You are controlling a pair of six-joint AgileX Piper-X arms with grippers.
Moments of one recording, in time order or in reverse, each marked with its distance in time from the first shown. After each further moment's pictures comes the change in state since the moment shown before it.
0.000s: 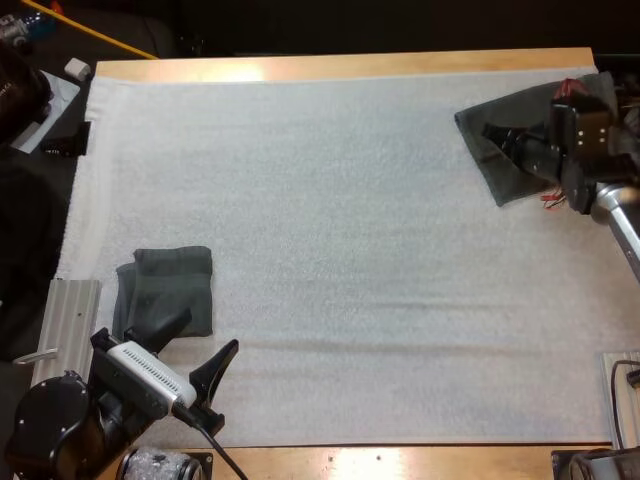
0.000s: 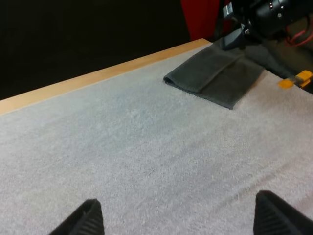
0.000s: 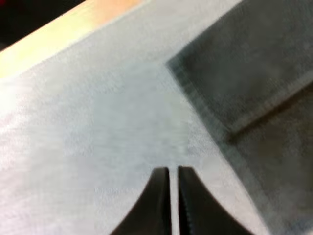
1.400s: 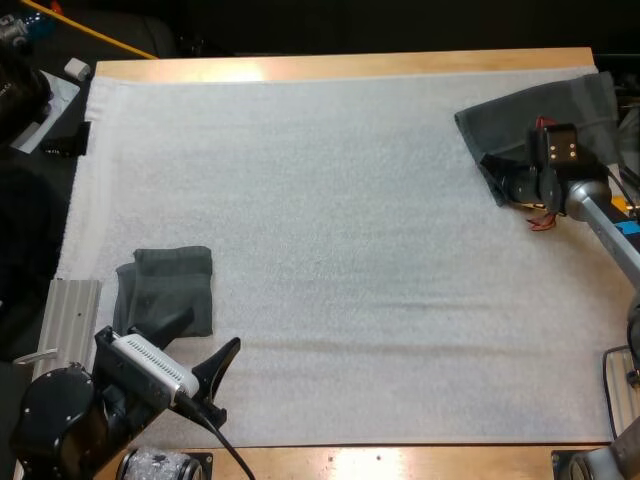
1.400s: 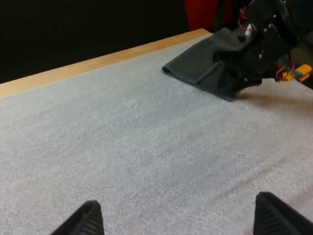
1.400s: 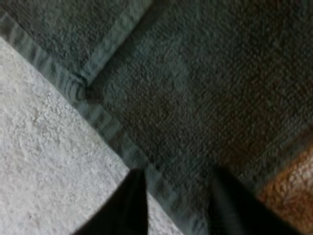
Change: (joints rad) left arm 0.000 0.027 0.000 0.015 0.000 -0.016; right arm -0.006 0.223 0.008 0.029 0.108 0.138
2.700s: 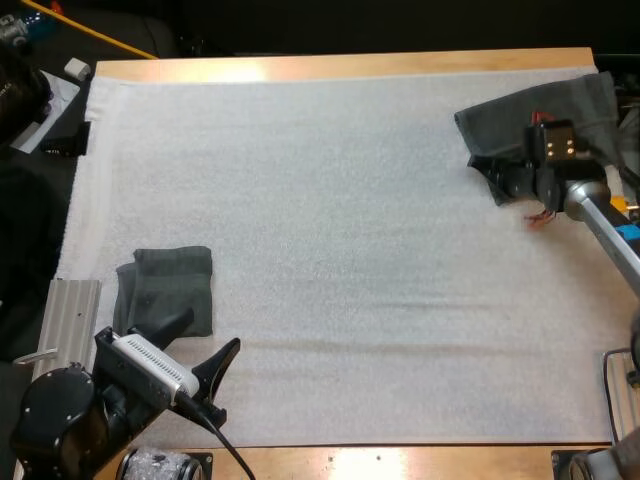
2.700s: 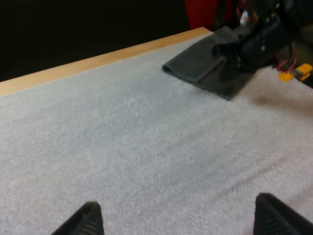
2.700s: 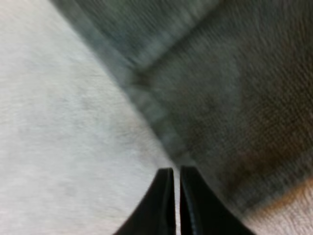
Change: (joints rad) left arm 0.000 0.000 0.000 0.005 0.000 0.000; right arm 0.028 -0.035 -0.008 0.001 -0.024 -0.147
